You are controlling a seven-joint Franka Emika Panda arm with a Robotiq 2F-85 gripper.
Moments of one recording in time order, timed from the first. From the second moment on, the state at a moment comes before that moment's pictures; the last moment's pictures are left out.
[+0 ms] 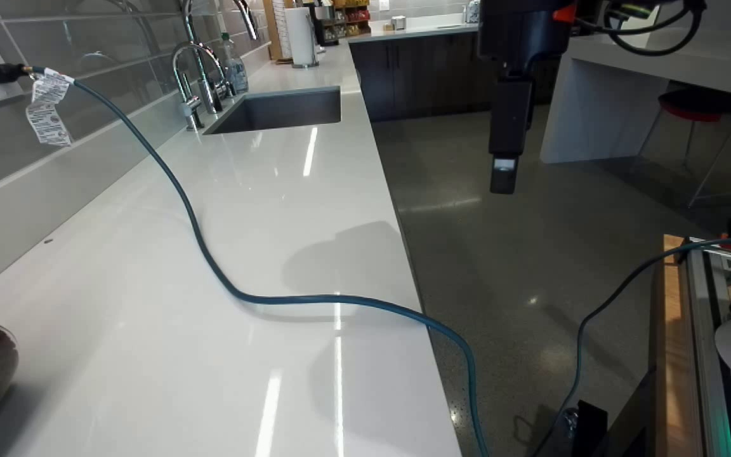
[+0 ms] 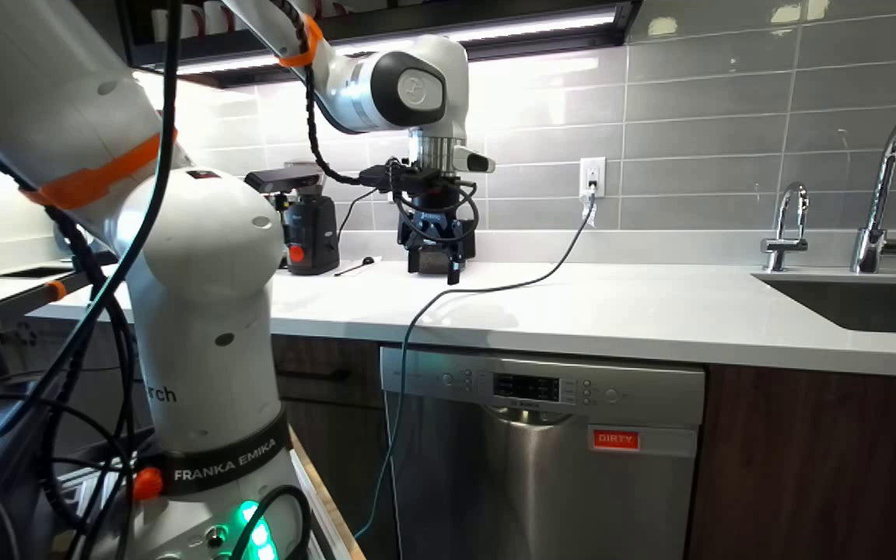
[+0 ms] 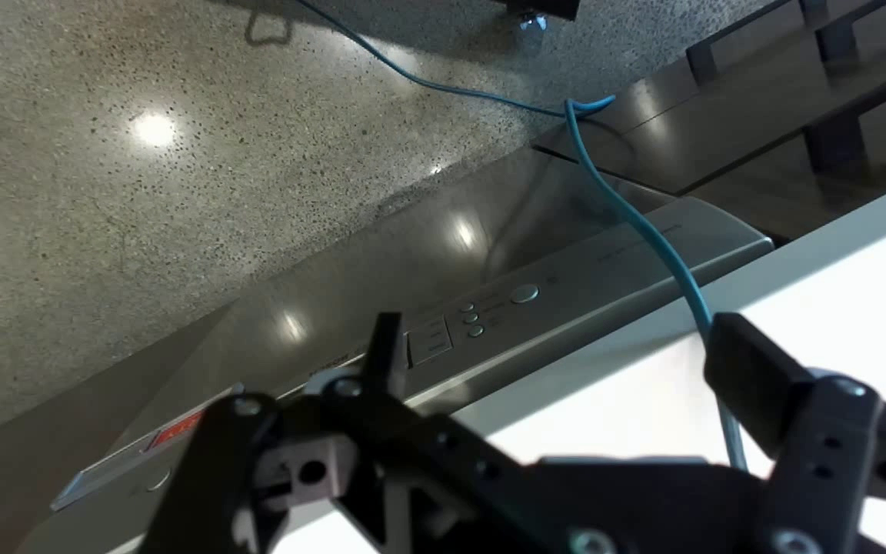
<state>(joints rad) 0.14 -0.57 0.11 -2.76 0.15 2.16 -0.08</state>
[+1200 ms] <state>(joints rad) 0.14 -0.54 0.11 -2.76 0.14 2.16 -0.08</state>
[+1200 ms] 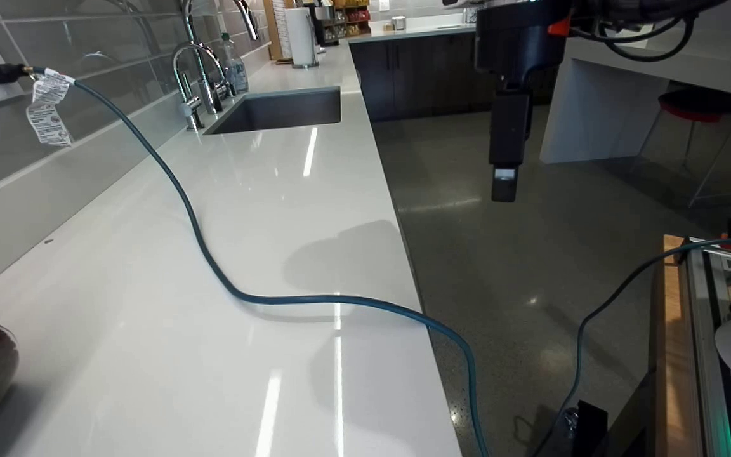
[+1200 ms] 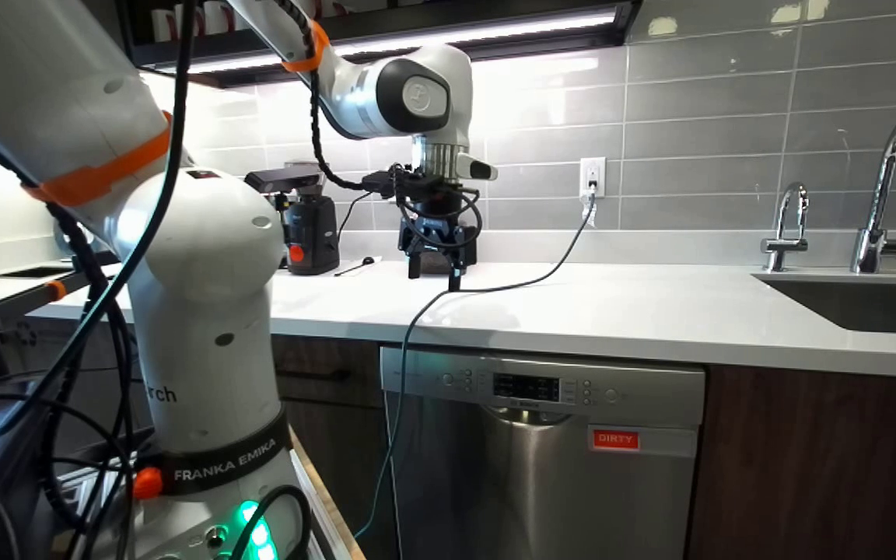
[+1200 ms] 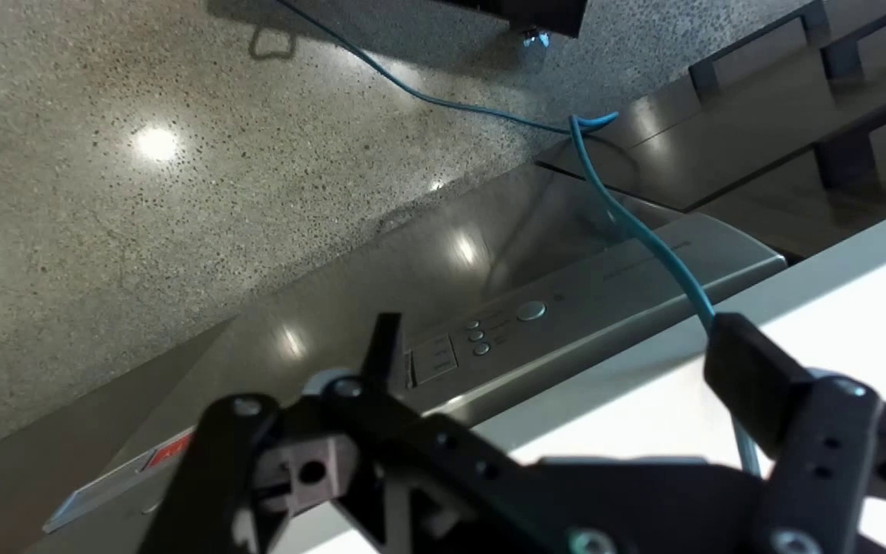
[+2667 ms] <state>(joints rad) 0.15 -0.14 0.03 -2.76 0.07 2.65 -0.50</state>
